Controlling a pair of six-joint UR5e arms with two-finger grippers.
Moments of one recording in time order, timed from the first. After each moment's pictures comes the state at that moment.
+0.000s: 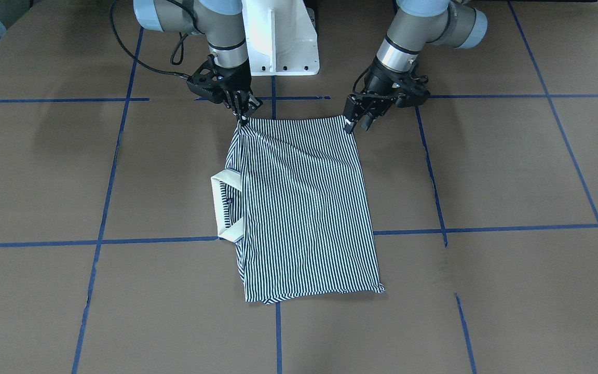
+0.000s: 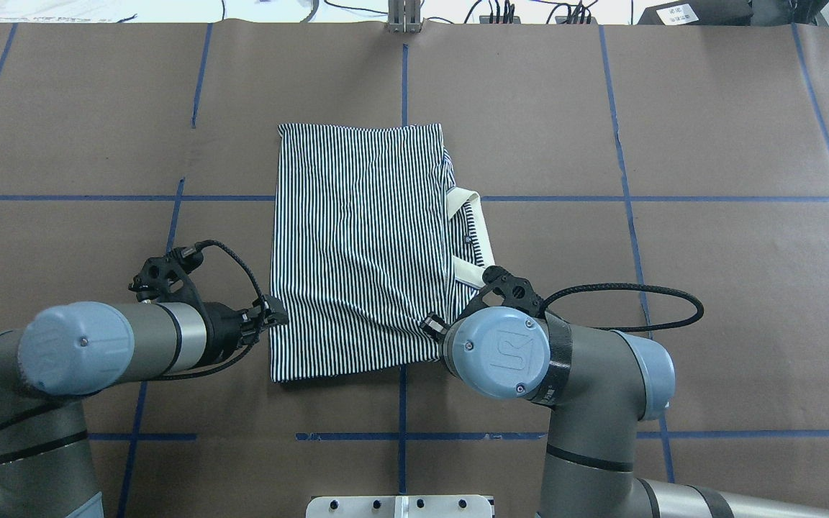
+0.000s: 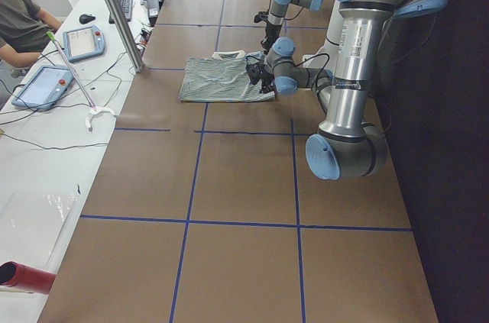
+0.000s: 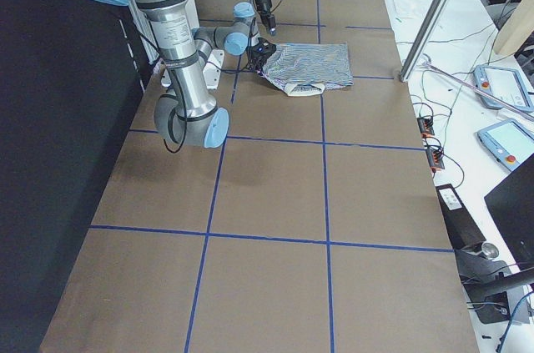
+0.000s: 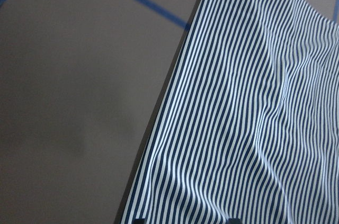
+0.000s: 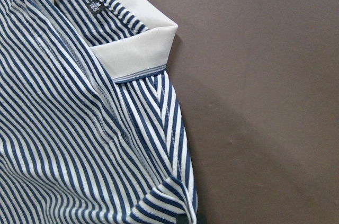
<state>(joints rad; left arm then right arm) -0.34 -1.76 -1.97 -2.09 -1.59 -1.86 0.28 -1.04 1.88 -1.58 1.57 2.05</state>
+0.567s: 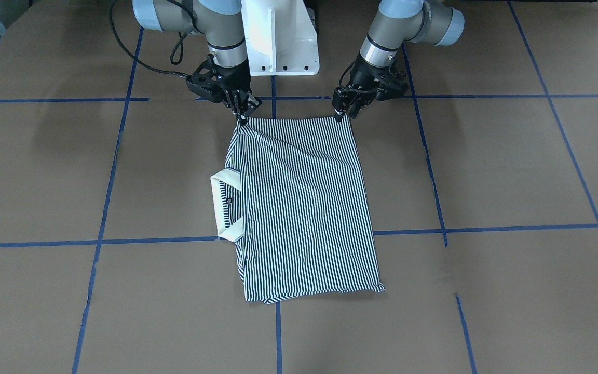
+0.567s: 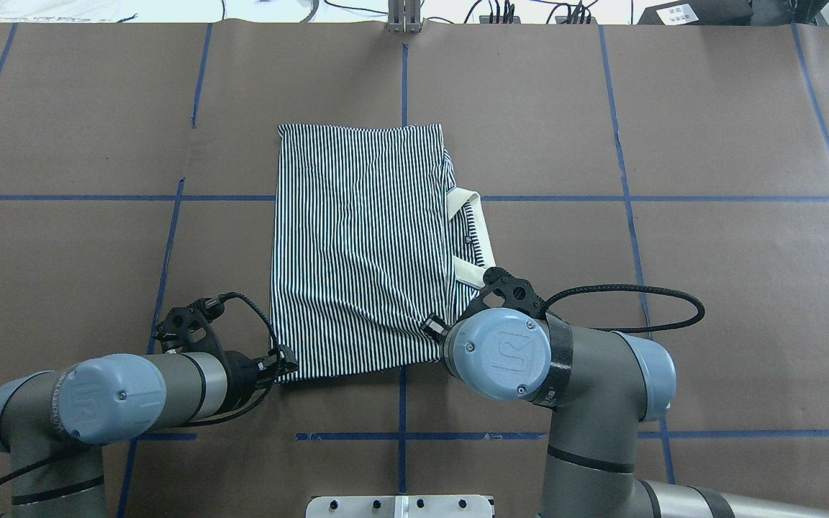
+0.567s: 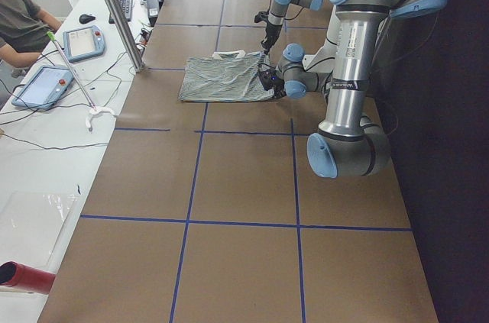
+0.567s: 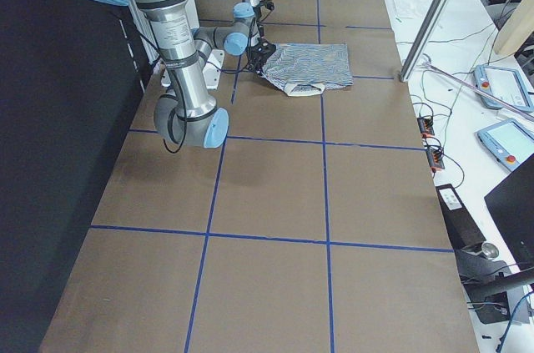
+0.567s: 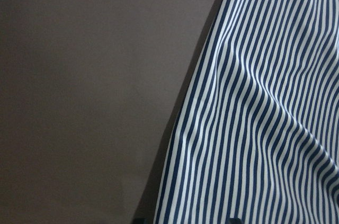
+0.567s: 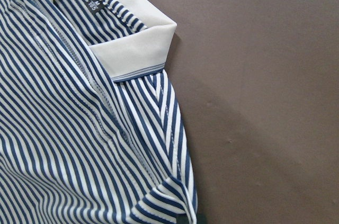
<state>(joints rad) -0.25 -1.76 -1.93 -2.09 -1.57 -1.88 0.27 -1.04 1.88 -1.58 1.57 2.05</state>
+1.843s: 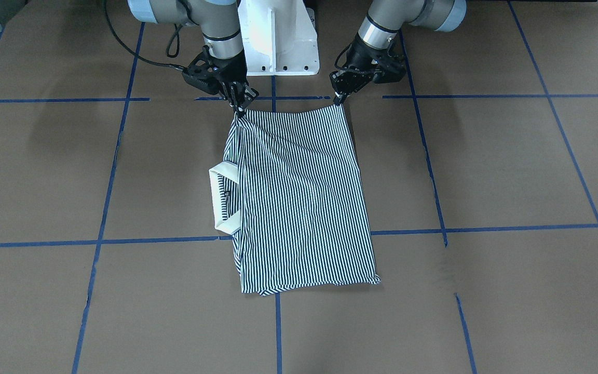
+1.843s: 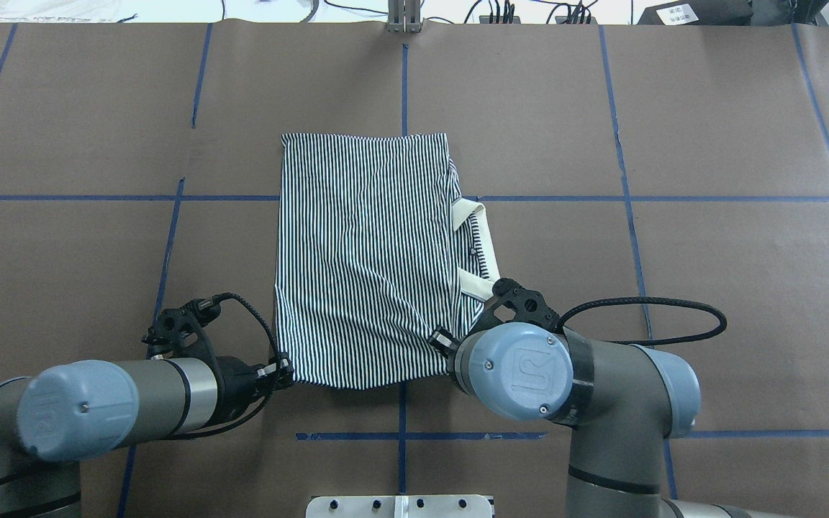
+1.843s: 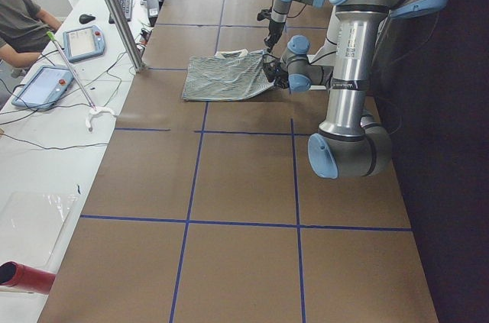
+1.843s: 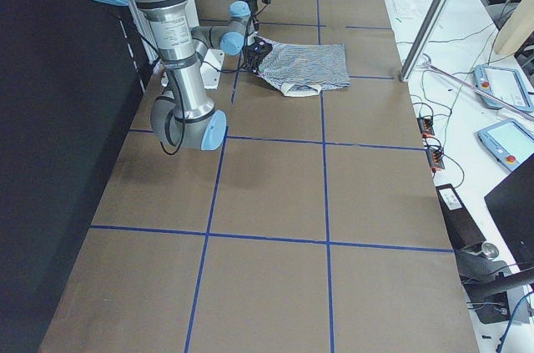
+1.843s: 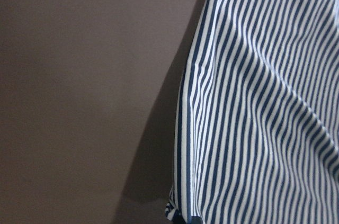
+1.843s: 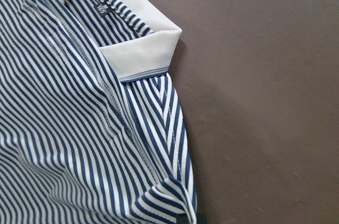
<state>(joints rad) -0.25 -1.74 -2.12 -2.03 -1.58 -1.89 0.23 -1.10 2.00 -1.63 1.57 2.06</state>
